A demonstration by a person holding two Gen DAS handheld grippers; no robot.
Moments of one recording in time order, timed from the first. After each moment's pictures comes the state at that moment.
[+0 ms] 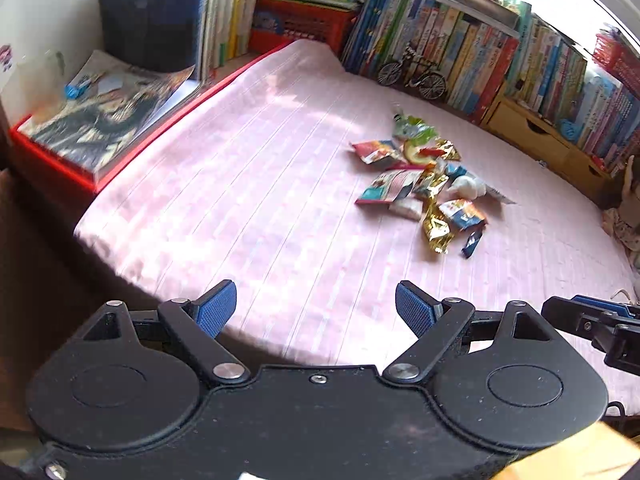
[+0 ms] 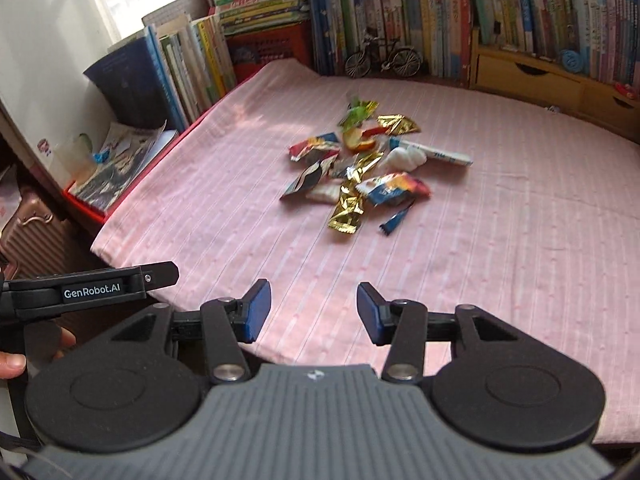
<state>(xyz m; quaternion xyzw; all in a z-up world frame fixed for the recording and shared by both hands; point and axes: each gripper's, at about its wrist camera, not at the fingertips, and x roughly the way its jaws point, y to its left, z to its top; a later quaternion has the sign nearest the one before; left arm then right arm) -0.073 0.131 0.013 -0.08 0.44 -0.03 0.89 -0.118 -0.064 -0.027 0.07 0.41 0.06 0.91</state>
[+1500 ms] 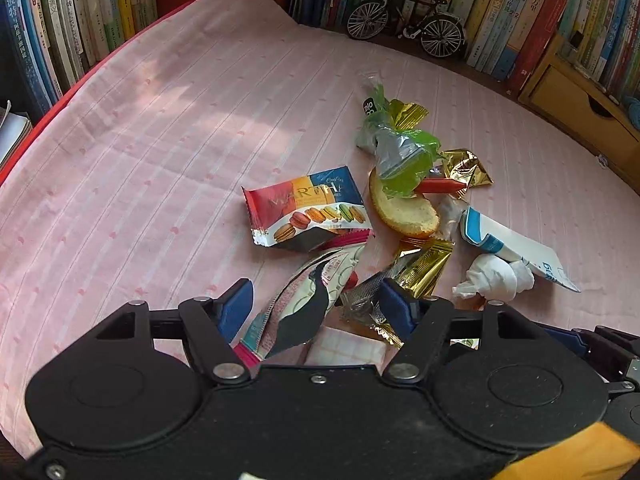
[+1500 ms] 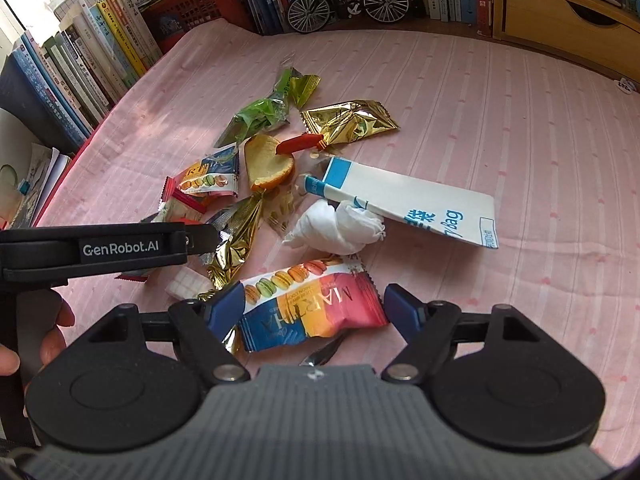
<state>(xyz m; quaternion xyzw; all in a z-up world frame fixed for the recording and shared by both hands) 0.161 0.009 -0.090 -0.06 0.52 -0.01 0.85 0.103 -0.145 -0.134 0.10 0.49 0.11 0.86</state>
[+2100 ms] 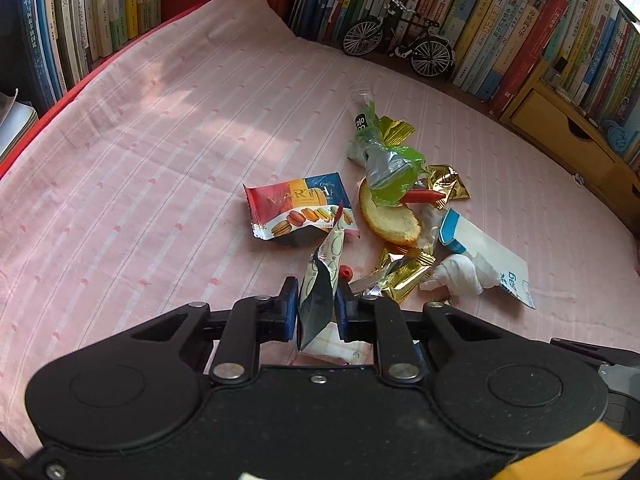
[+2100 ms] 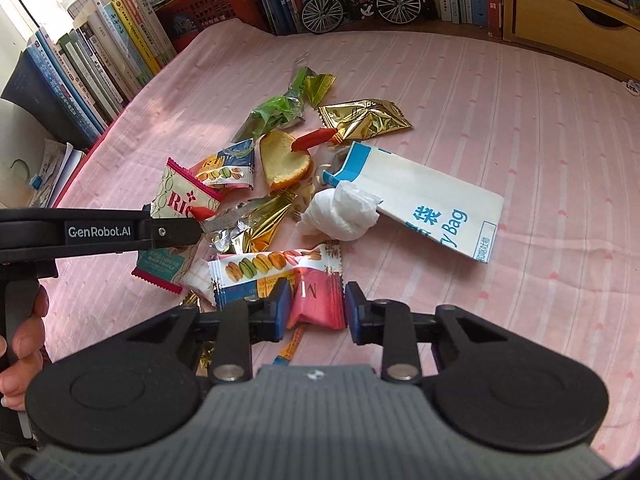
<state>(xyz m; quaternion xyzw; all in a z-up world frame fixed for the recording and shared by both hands) 0.145 0.023 -0.070 -0.09 0.51 -0.03 0.86 0.093 -0.144 -0.130 0.10 0.48 0.12 0.86</state>
